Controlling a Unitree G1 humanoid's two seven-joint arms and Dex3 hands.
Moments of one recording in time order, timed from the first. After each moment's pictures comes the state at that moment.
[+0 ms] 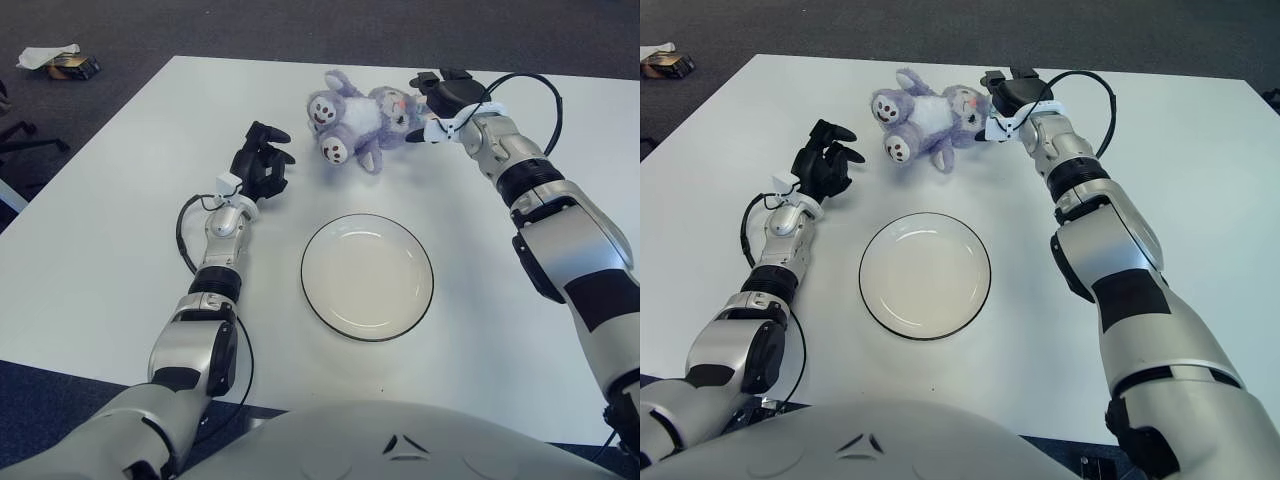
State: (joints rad) left arm -0.52 0.09 0.14 0.87 -0.12 -0.62 -0.27; right arm -1.15 -0.35 0.52 1.22 -0.78 -0.20 -0.12
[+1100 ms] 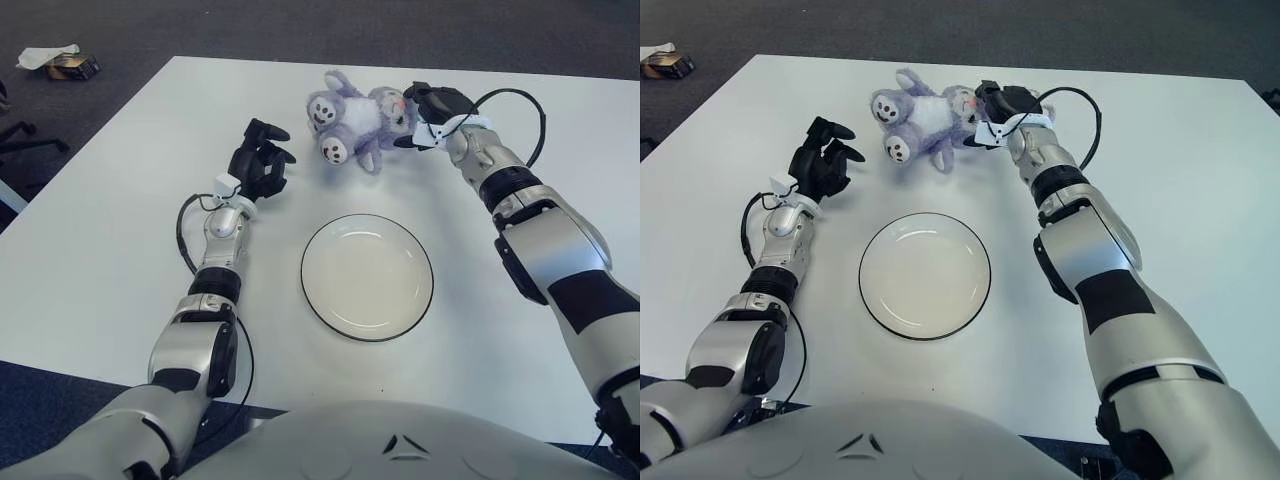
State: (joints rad) left arm -0.51 0.08 0.14 0.84 -0.12 -0.65 -0.28; right arm -1.13 -0.28 0.47 1.29 -0.69 -0.20 -0.16
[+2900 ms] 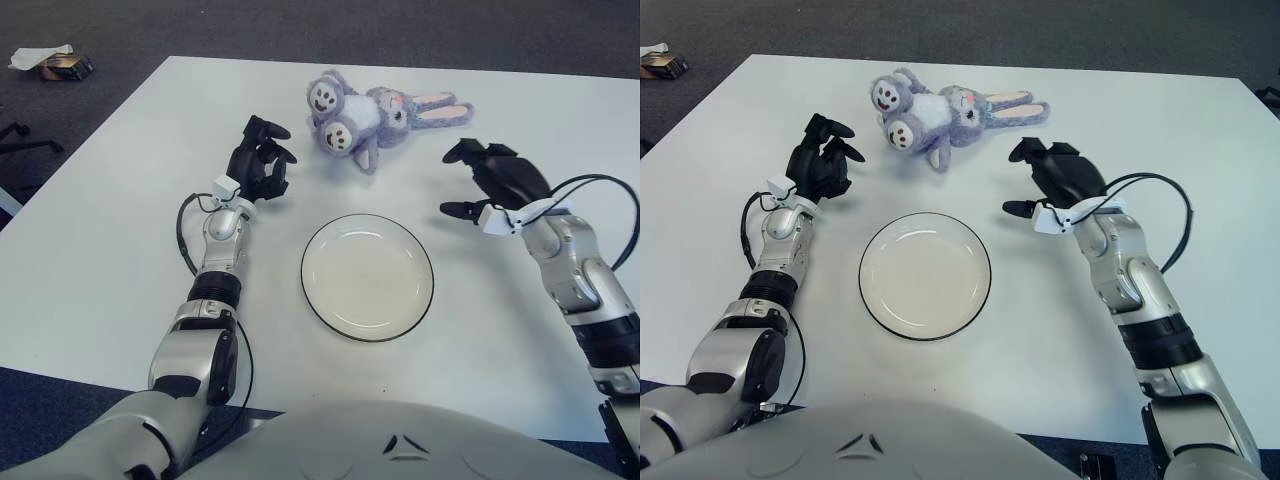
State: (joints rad) left arm -0.48 0.08 0.13 0.79 -0.11 -0.65 -0.28; right arm -0.19 -0.64 0.09 -0.24 -0.73 0.10 0.21
